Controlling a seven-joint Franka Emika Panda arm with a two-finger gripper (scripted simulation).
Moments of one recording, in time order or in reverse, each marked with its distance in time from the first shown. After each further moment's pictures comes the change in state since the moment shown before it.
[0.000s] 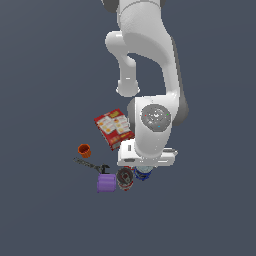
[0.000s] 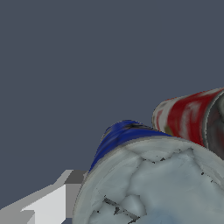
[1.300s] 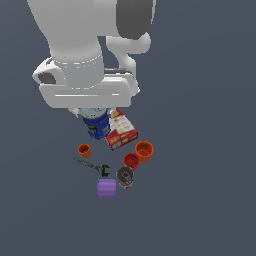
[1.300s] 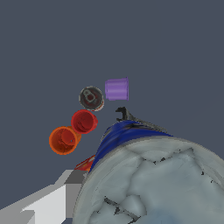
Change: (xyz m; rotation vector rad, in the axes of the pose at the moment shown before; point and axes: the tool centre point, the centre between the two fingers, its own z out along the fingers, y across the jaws) arm -0.057 0.153 -0.235 0.002 0.005 0.002
